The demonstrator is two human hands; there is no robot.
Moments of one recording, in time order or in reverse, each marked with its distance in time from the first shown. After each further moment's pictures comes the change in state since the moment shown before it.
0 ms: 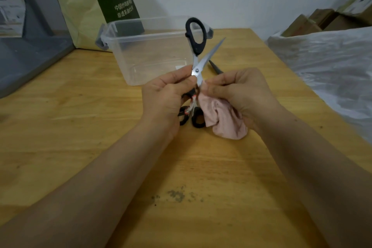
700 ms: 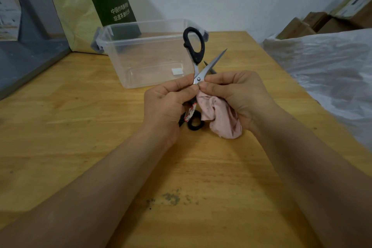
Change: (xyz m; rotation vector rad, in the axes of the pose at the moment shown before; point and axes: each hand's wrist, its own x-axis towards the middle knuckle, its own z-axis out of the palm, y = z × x) left_hand -0.008 -0.003 0.006 -0.001 -0.037 -0.031; right_hand 0.003 0.003 -0.004 0.134 0.003 0.019
